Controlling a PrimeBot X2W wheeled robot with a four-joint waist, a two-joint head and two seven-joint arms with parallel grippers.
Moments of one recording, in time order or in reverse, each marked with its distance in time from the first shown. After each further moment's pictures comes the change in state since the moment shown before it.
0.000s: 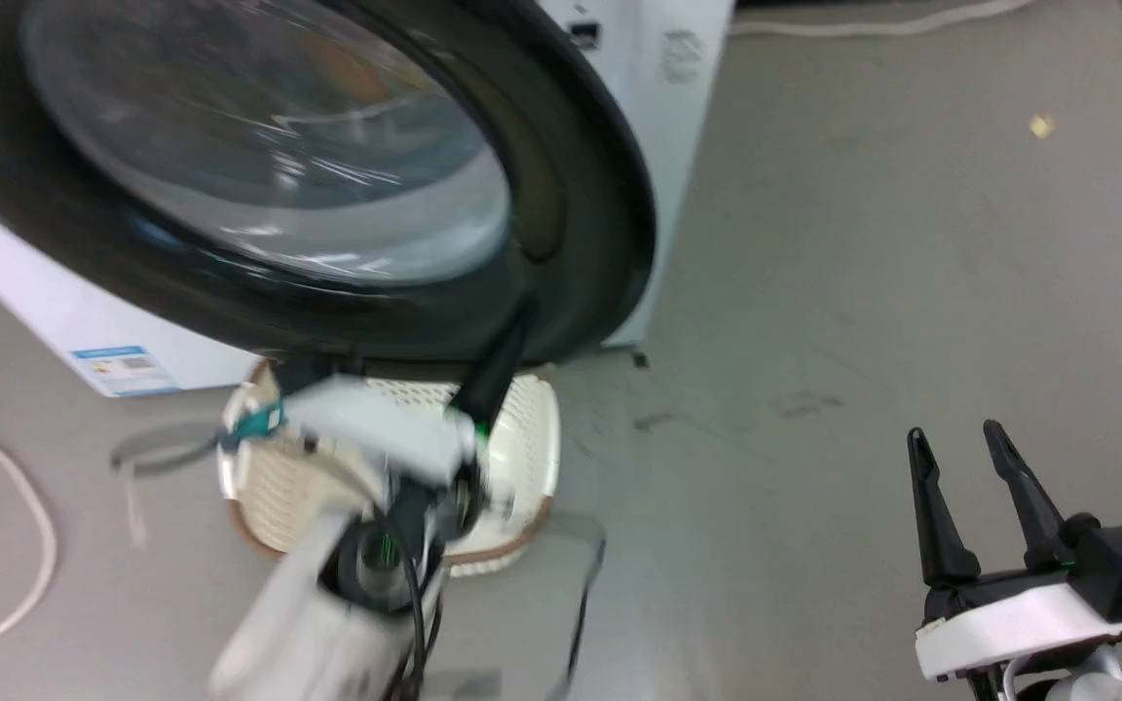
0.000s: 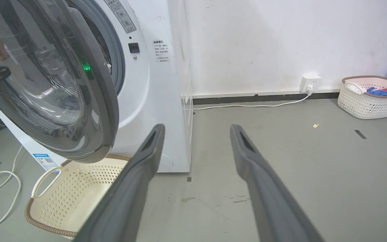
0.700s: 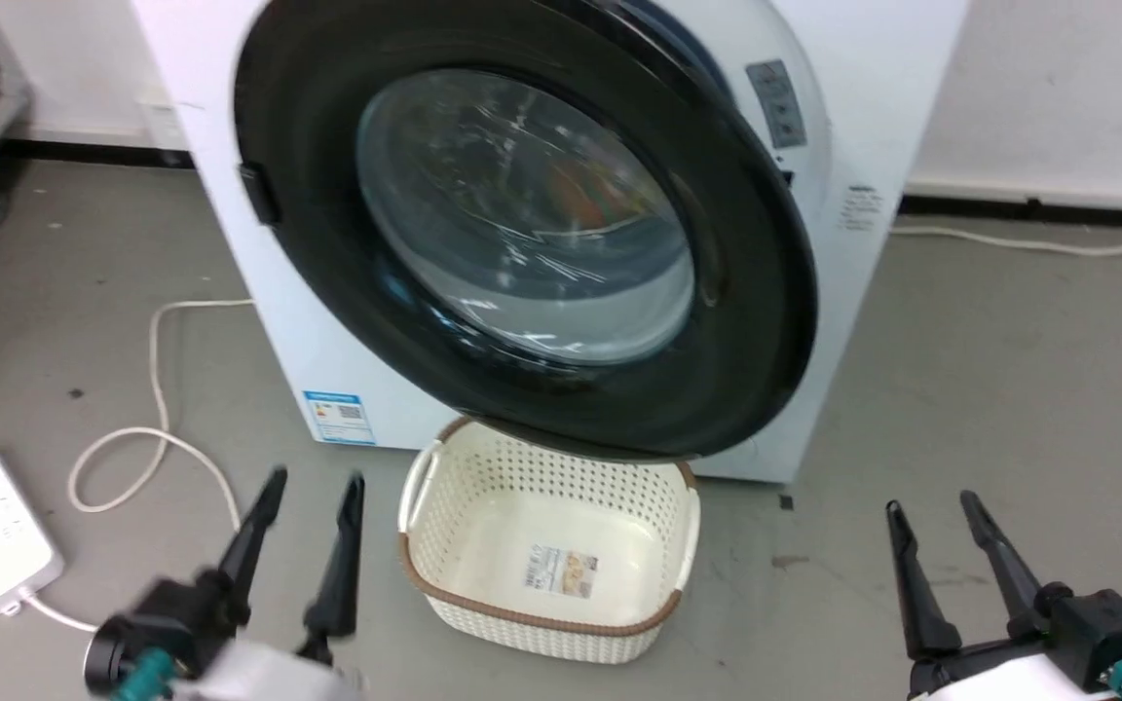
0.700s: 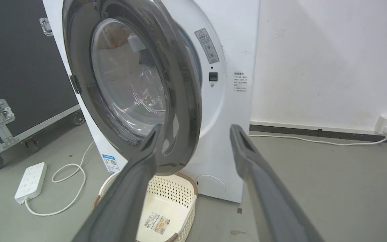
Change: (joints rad) left arm 0.534 0.176 0.210 -0.352 1.324 0.105 -0.299; right arm 0.129 0.001 0.038 -0.054 -0.018 0.000 0.000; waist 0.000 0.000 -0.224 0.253
